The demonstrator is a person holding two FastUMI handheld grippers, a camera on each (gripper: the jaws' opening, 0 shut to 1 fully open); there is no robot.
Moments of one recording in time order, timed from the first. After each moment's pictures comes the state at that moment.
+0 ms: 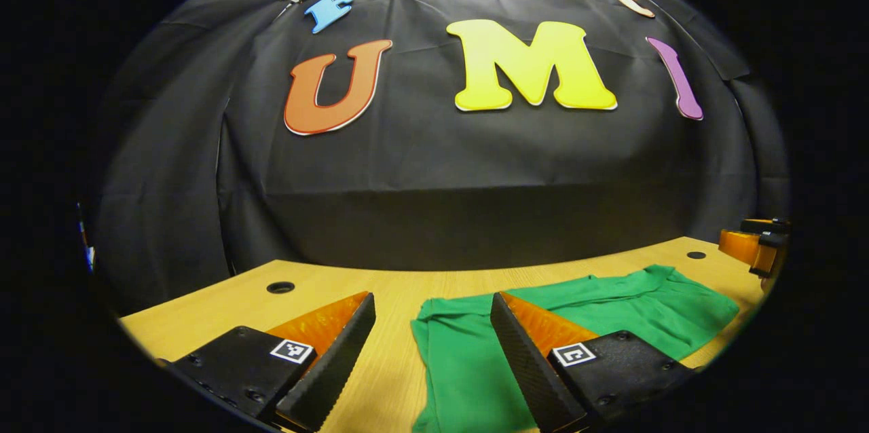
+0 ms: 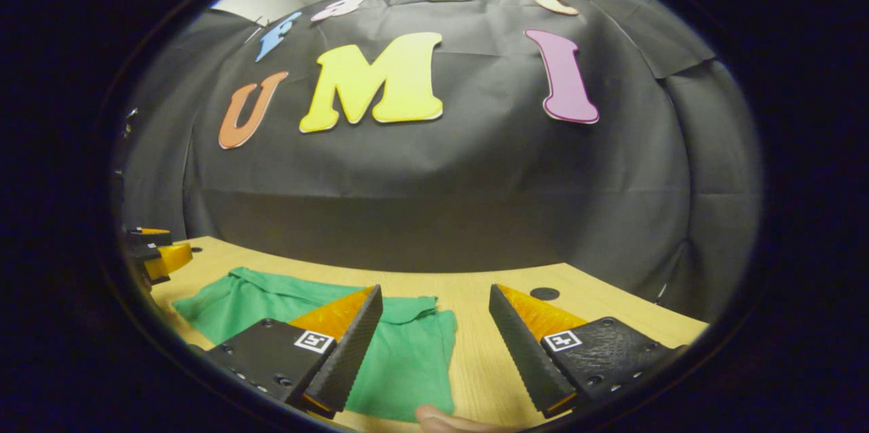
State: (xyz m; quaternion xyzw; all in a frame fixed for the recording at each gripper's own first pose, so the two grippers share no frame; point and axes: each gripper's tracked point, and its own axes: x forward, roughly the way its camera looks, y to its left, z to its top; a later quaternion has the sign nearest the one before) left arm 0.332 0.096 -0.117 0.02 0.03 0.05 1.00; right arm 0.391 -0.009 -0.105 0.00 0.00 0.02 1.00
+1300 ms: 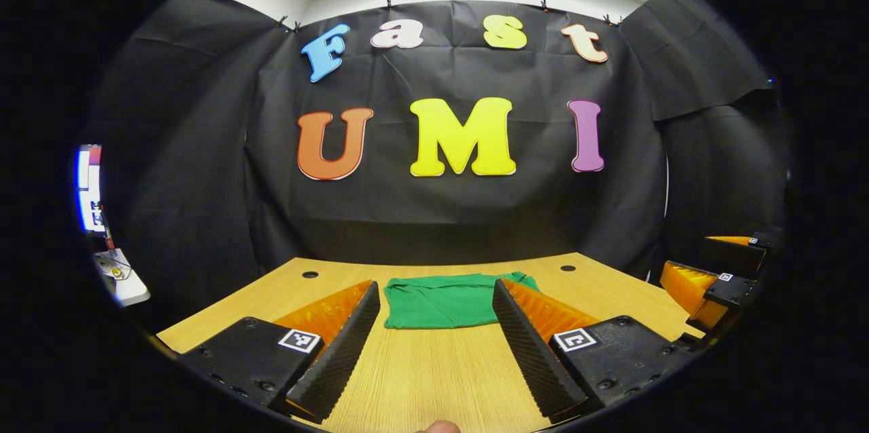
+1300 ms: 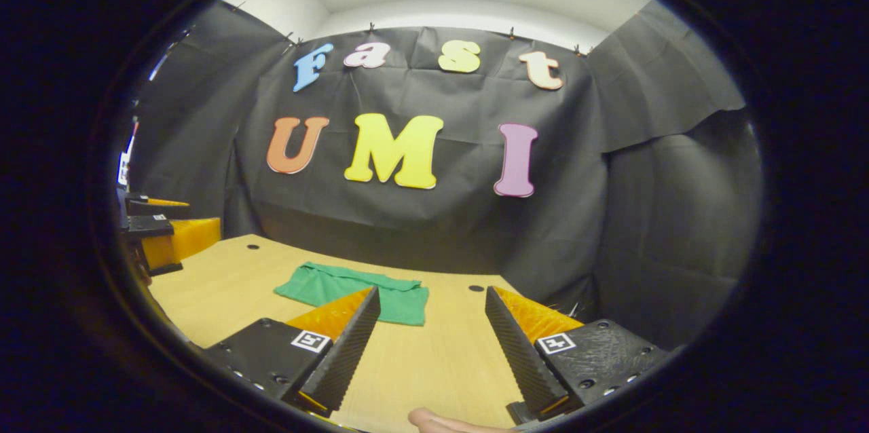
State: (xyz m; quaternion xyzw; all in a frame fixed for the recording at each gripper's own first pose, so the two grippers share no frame) left arm 0.024 0.008 0.029 0.01 -0.02 0.01 1.00; right arm 0.035 -0.042 0.005 -0.04 -0.04 -0.03 1.00
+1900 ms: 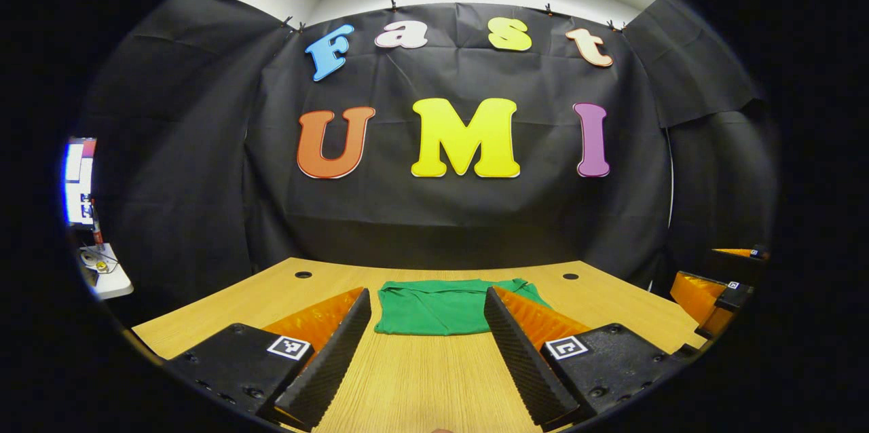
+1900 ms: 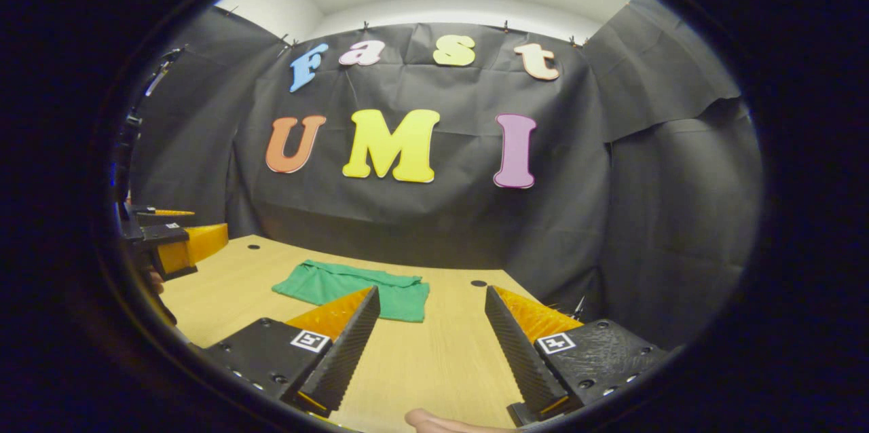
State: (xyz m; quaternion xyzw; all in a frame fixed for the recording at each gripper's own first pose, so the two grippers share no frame) left arm 0.045 -0.004 0.009 0.00 -0.02 0.02 1.00; right arm 0.047 -0.050 -0.013 -0.01 -0.03 0.00 1.00
